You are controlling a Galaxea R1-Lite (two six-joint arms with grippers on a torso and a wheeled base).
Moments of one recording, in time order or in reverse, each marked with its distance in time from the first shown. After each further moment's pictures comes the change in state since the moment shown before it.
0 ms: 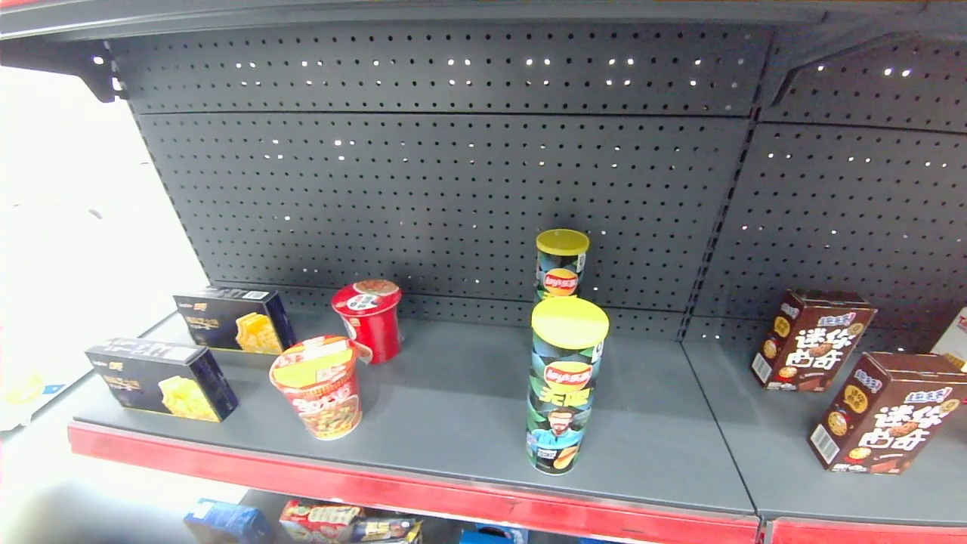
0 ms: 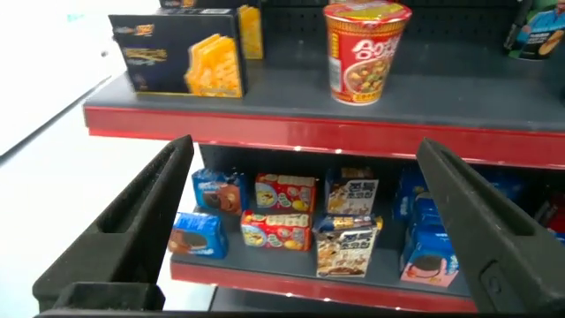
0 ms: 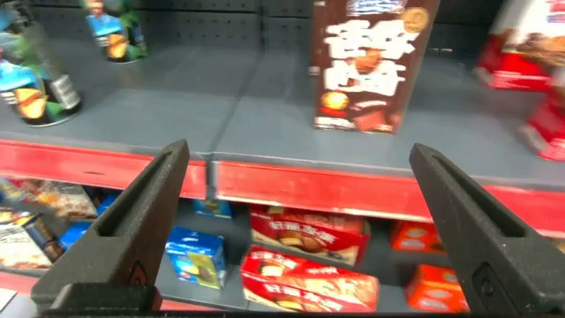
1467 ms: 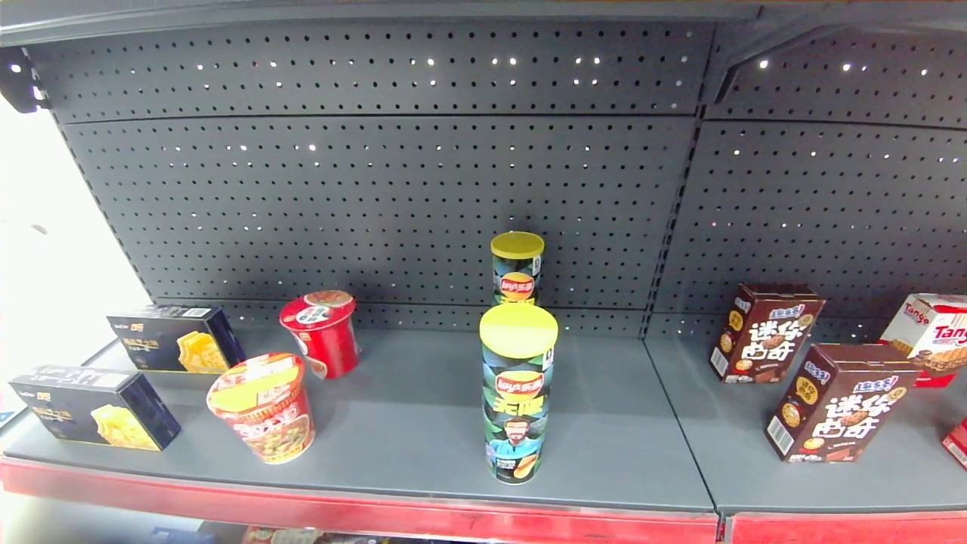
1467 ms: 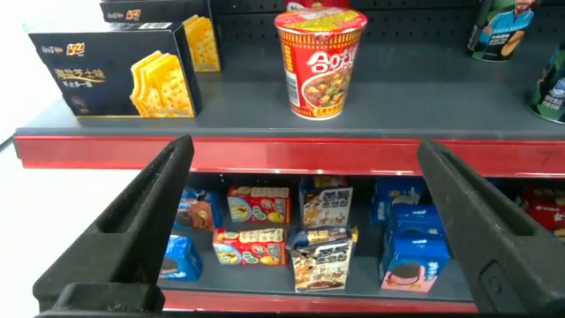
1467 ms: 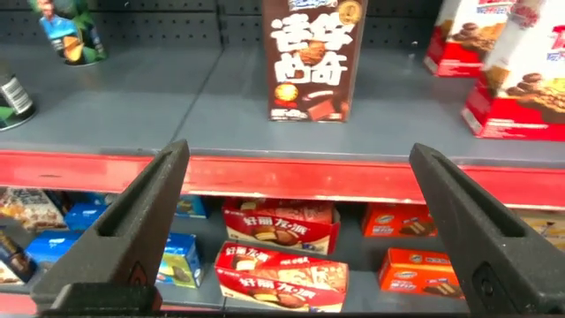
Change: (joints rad) left arm 0.002 0.000 0.000 0.000 -0.003 0.004; right arm 0.001 0.000 0.000 0.000 0.000 0.000
